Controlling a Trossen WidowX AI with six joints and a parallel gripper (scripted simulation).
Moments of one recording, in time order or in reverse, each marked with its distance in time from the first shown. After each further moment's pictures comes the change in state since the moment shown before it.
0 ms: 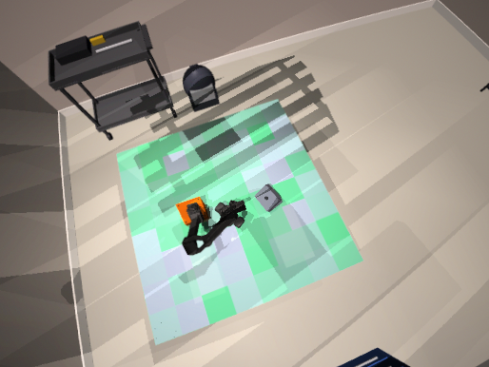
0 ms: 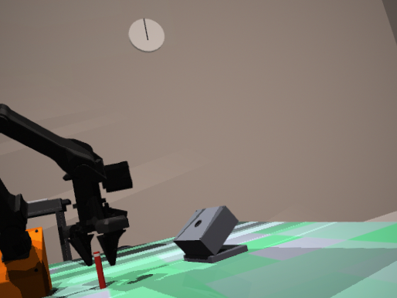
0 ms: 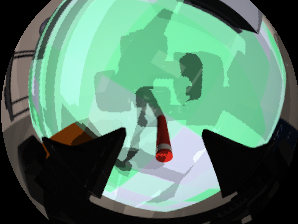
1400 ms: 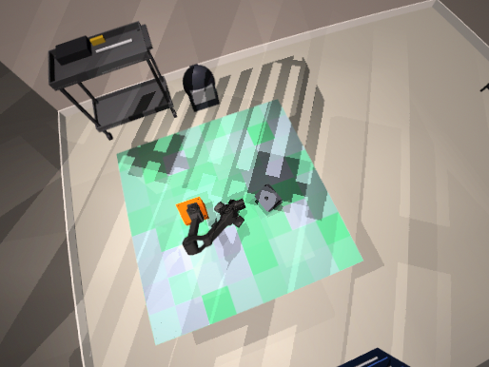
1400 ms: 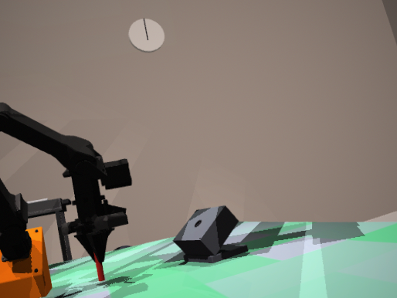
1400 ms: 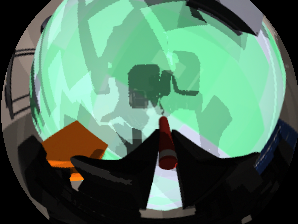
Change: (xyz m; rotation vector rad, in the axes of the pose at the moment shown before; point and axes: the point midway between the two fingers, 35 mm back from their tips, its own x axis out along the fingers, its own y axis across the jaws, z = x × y) arm -0.008 0.003 0.000 -0.012 0.006 0.004
